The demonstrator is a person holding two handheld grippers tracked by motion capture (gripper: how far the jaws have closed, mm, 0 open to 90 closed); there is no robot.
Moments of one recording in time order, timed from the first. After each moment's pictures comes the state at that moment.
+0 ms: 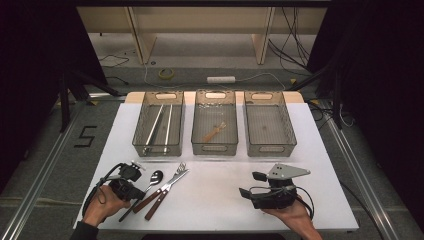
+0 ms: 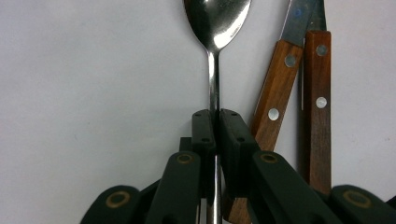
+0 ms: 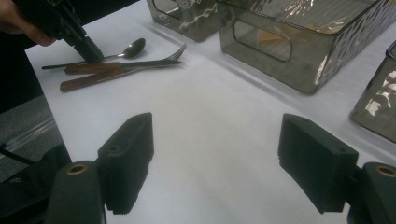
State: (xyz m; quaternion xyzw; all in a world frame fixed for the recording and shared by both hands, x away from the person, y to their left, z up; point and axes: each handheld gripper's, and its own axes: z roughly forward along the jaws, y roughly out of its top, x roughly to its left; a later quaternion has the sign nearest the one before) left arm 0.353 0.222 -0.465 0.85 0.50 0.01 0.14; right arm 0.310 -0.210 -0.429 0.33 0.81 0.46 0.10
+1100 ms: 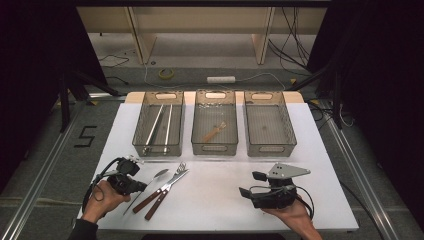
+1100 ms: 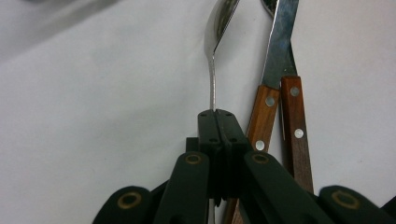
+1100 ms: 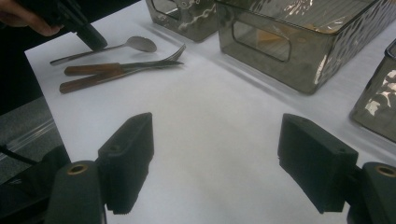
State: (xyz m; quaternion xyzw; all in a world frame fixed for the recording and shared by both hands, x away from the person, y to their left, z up) left arm 0.358 0.225 -0.449 0.85 0.48 0.04 0.20; right arm 0.312 -0.210 -0.430 0.34 0.81 0.47 0.10
